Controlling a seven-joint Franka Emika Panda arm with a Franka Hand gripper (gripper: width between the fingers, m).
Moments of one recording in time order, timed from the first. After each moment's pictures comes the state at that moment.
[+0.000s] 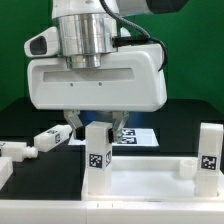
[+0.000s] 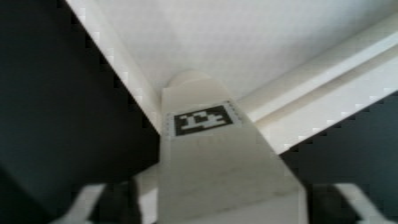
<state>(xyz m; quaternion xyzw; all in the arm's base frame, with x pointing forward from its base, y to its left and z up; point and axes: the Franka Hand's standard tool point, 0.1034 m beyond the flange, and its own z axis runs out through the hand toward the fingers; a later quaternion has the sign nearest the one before) 0.627 -0.050 0.108 -0.95 0.31 -0.03 0.06</state>
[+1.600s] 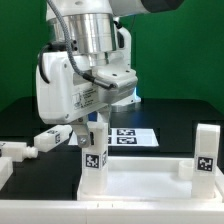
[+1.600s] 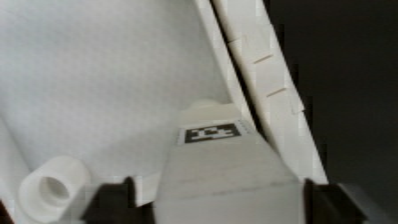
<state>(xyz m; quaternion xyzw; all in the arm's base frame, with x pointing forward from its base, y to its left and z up) 0.625 -0.054 0.108 -0.55 0.83 0.01 0.08</state>
